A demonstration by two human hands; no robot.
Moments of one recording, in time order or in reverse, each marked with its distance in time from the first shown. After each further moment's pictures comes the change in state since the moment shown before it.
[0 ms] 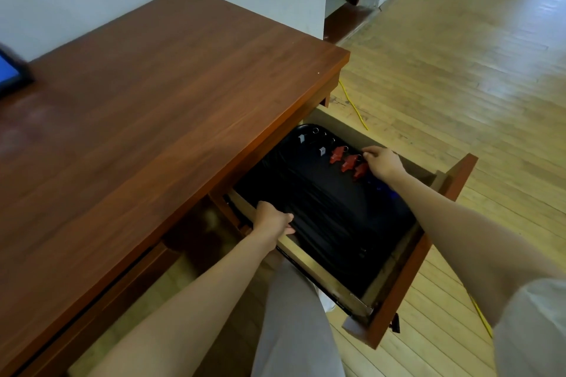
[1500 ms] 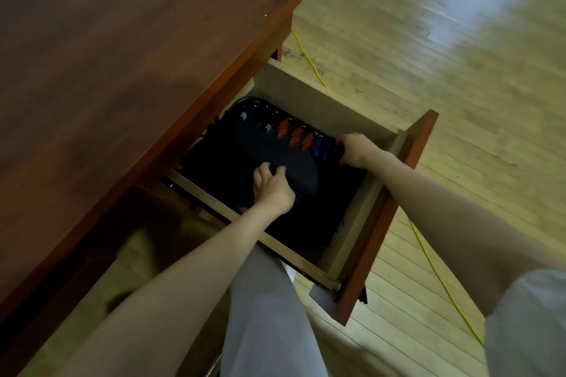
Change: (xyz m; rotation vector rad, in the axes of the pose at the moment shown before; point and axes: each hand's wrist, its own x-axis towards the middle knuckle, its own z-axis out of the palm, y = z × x) left_hand 0.051 -0.014 0.082 0.930 -0.133 0.361; right_hand -0.003 0.045 -0.003 -0.645 -0.216 -0.030
